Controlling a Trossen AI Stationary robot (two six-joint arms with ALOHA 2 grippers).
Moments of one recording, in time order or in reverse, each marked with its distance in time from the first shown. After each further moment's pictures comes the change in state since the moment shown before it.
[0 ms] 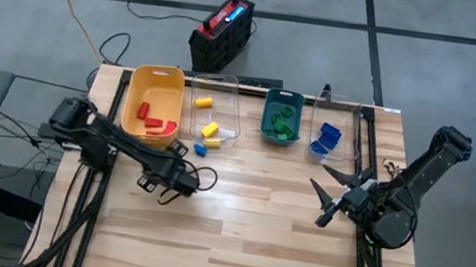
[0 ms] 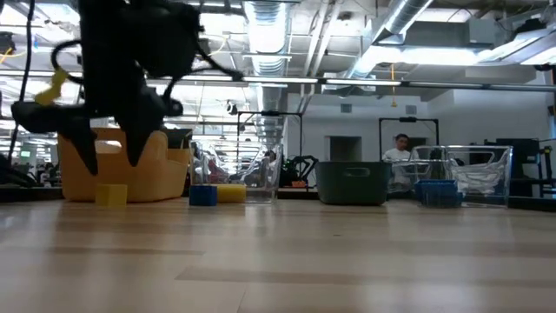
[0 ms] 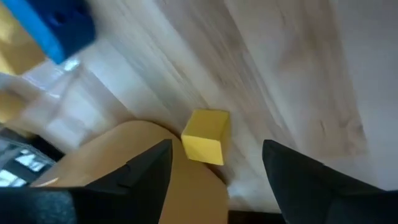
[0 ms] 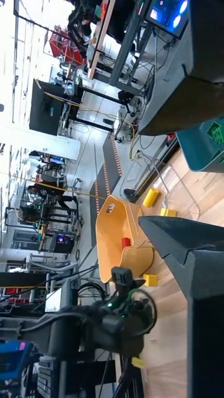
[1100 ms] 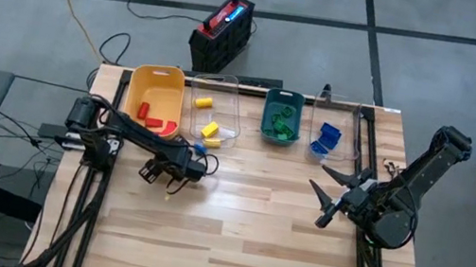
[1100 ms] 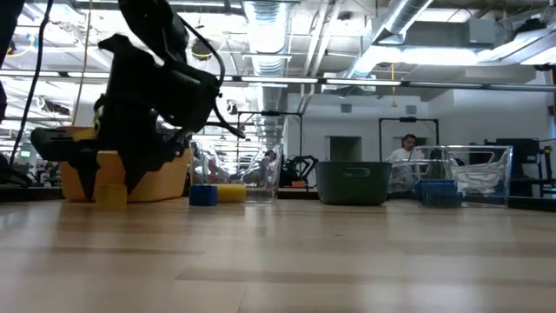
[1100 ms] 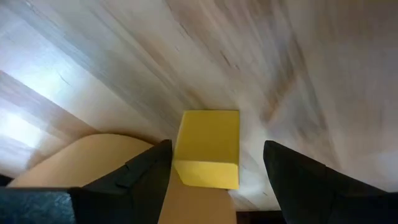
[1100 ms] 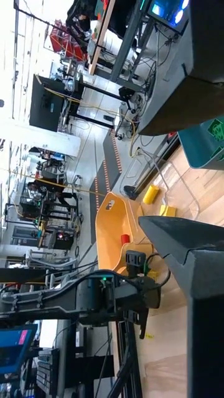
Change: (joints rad) left arm 0.180 0.117 -0.053 0.066 0.068 0.198; right arm 0.000 0.000 0.000 0.000 -0.017 -0.002
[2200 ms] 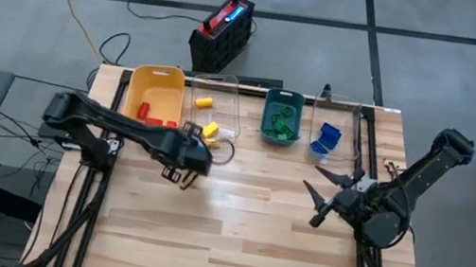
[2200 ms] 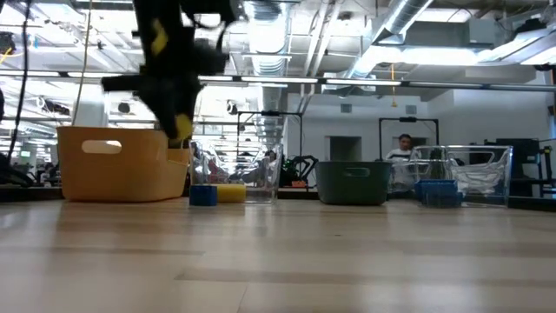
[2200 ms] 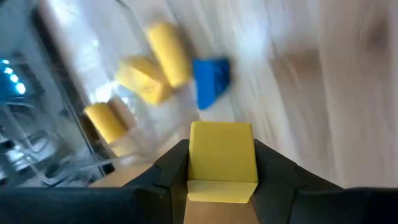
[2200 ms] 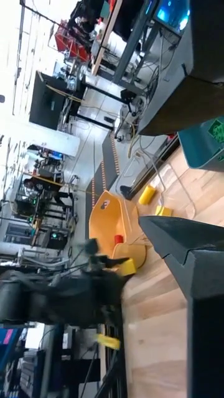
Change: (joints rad) left arm -0.056 -0.170 0.251 0.043 -0.142 -0.193; right arm -0.052 0.040 0.000 -0.016 -0.063 0.002
